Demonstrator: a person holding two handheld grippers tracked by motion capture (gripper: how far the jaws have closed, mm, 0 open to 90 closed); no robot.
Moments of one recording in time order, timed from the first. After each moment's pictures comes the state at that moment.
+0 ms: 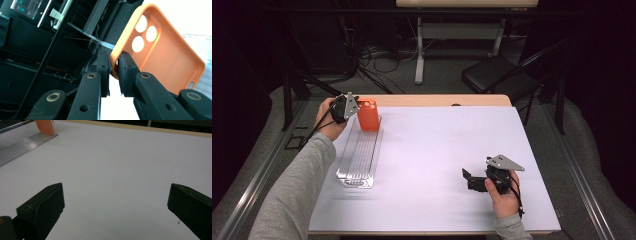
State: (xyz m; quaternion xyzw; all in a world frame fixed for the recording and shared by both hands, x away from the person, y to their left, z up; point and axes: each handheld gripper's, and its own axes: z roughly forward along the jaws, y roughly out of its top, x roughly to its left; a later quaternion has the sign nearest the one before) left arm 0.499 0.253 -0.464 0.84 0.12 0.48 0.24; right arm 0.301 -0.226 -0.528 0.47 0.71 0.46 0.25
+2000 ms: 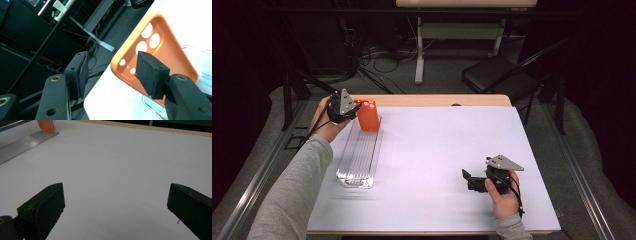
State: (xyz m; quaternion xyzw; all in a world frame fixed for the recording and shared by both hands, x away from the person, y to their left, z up) left arm 0.496 0.259 -0.457 0.82 0.19 0.45 0.29; right arm 0.302 -0.226 -0.529 0.46 0.72 0.46 0.25
